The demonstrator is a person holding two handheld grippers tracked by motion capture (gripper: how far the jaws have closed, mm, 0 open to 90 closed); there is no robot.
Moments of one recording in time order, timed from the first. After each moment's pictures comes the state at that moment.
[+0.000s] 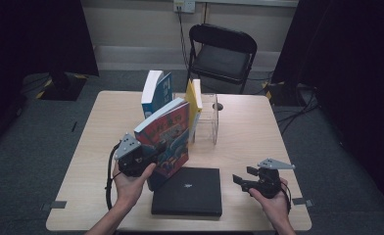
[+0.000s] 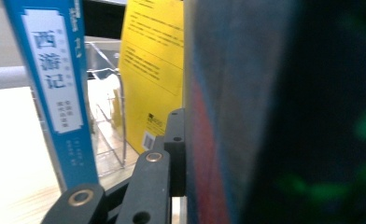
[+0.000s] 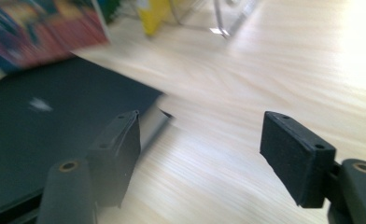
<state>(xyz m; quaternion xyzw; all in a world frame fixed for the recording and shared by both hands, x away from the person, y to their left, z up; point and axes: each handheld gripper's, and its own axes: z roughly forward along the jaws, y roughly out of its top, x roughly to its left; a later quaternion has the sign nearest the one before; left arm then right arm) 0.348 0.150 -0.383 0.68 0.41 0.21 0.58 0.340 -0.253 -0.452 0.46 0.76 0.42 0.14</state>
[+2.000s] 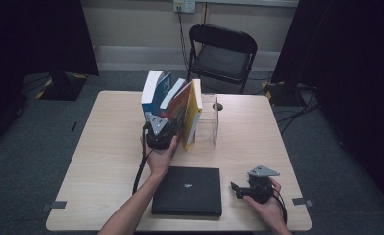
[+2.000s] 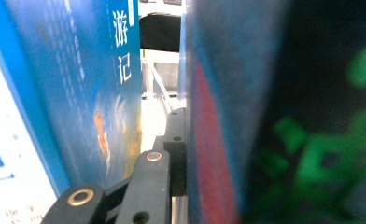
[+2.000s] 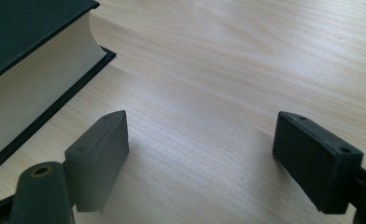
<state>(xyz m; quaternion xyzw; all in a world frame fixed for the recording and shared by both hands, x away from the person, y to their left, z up) 0.437 0.089 -0.415 0.62 0.48 0.33 0.53 0.345 -0.245 -0.499 0.45 0.79 0.35 0.20</state>
